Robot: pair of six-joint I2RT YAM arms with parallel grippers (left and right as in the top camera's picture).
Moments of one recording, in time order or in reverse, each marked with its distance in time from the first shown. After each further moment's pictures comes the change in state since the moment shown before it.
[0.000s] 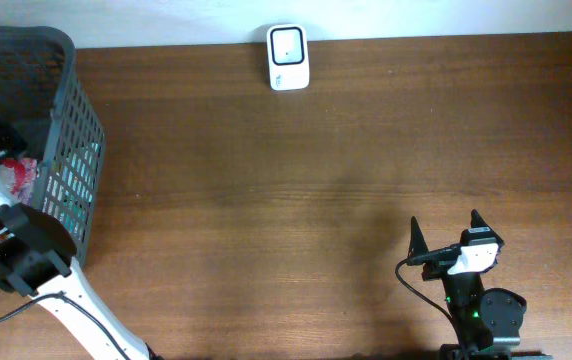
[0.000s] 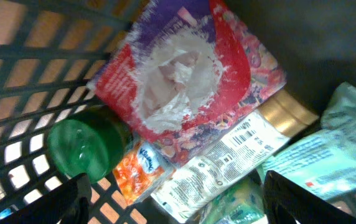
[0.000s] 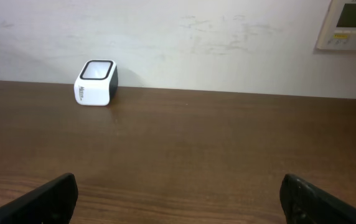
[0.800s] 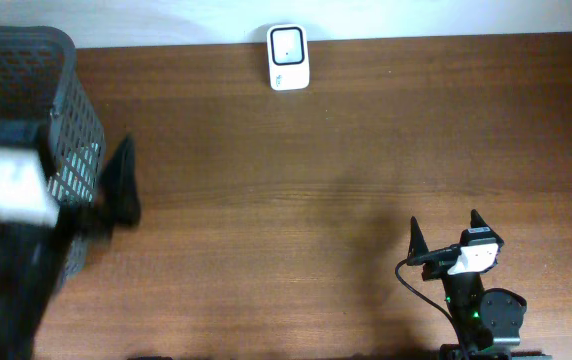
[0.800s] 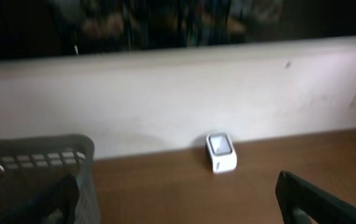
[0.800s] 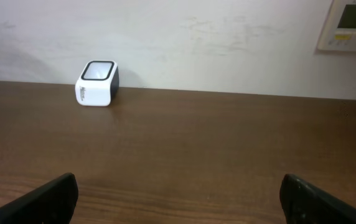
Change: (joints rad) left arm -0.563 -1.453 -0.901 0.747 0.408 0.172; right arm 0.000 -0.002 0.000 0.000 -0.004 -0.001
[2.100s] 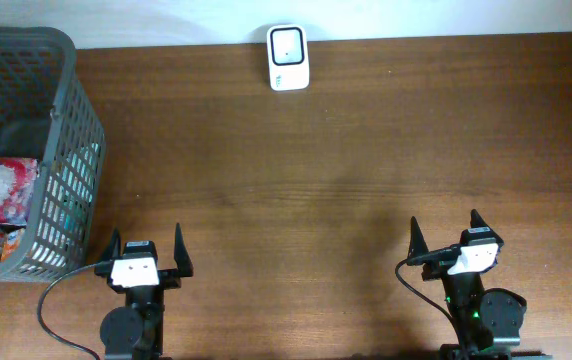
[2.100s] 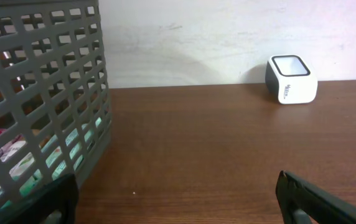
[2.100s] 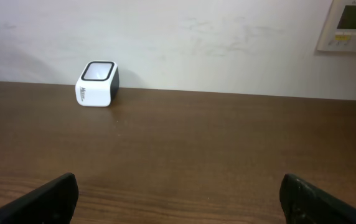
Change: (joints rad) left arm -0.003 -0.897 -1.644 0.818 -0.217 0.023; right arm 0.000 -0.002 0.000 0.000 0.000 0.001
